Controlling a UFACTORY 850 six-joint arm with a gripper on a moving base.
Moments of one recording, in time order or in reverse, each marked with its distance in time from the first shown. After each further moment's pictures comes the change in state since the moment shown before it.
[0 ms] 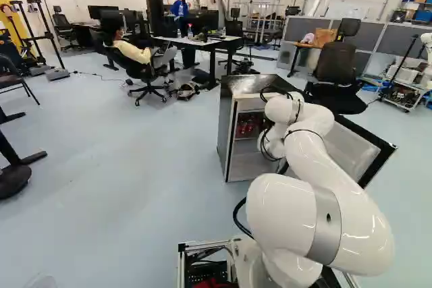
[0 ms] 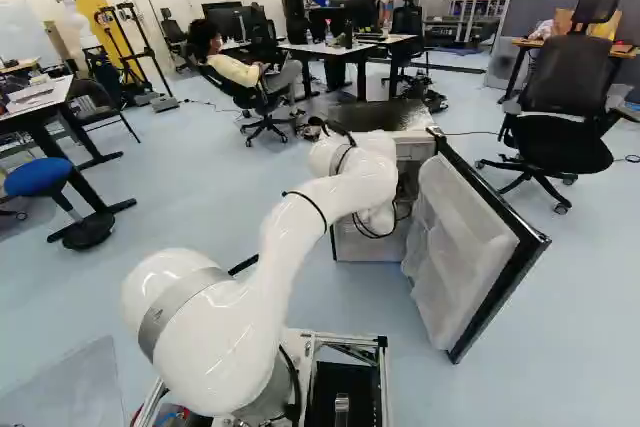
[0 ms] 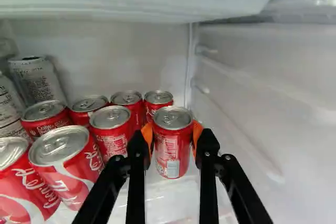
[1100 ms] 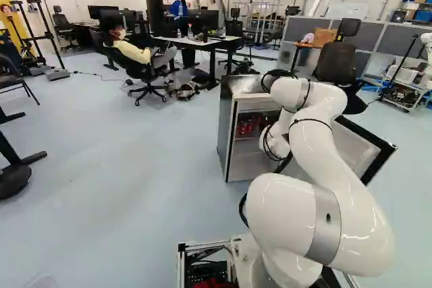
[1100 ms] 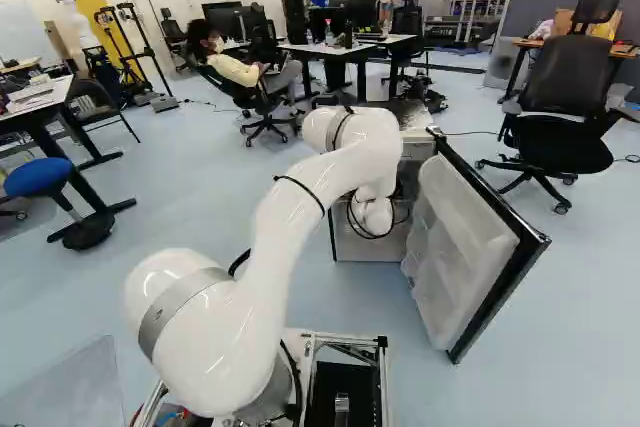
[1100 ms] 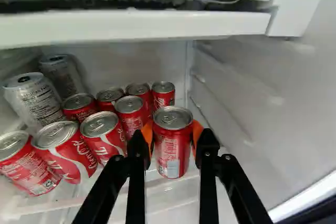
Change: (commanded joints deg) arm -0.8 13.5 21.0 0.0 0.0 0.0
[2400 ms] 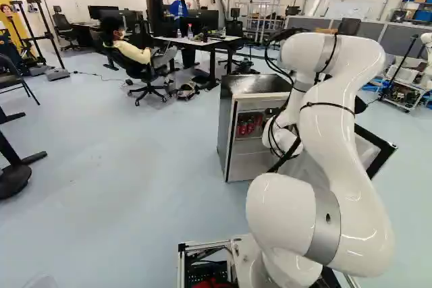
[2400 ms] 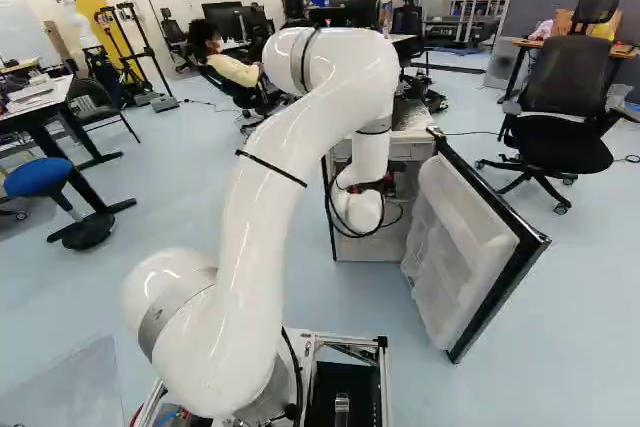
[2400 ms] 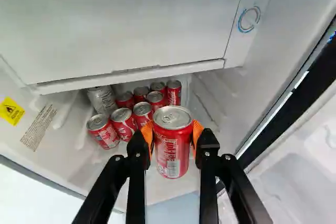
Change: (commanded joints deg) arm -0.8 25.3 32.1 0.0 0.0 0.0
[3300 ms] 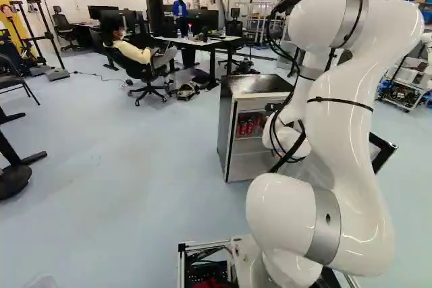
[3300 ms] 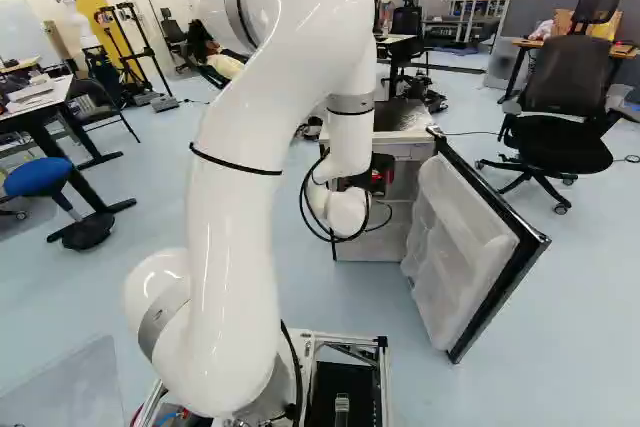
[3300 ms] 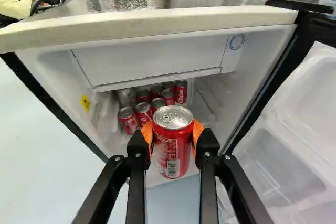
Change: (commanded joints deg) arm 0.7 16.1 17.0 0.0 0.0 0.0
